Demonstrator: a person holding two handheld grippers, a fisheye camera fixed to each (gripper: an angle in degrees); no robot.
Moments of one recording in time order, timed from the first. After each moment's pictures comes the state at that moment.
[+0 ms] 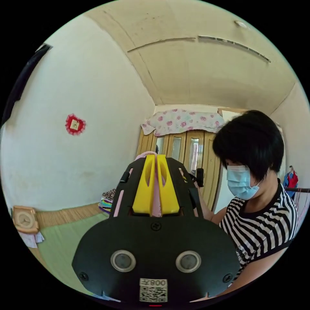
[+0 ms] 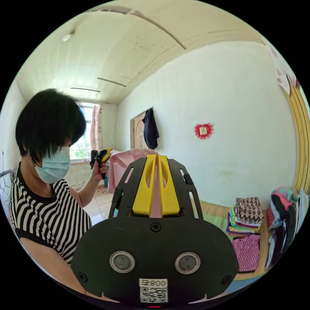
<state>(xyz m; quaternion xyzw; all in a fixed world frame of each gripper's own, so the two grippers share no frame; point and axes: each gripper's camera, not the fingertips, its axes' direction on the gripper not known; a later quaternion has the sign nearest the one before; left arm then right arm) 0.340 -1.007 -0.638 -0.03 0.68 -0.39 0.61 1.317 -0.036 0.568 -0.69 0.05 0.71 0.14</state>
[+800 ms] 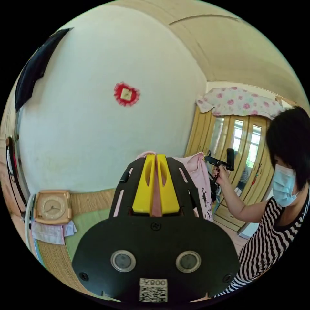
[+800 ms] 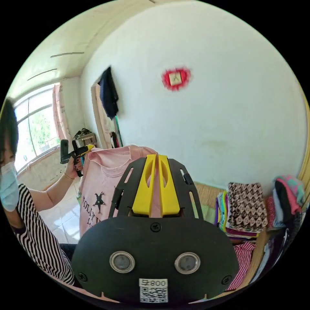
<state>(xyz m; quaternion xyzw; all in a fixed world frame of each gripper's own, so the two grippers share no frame) 0.604 -0.863 -0.356 -0.21 0.58 -0.33 0.71 0.900 0.170 0.287 -0.76 -0.02 0.65 0.03</state>
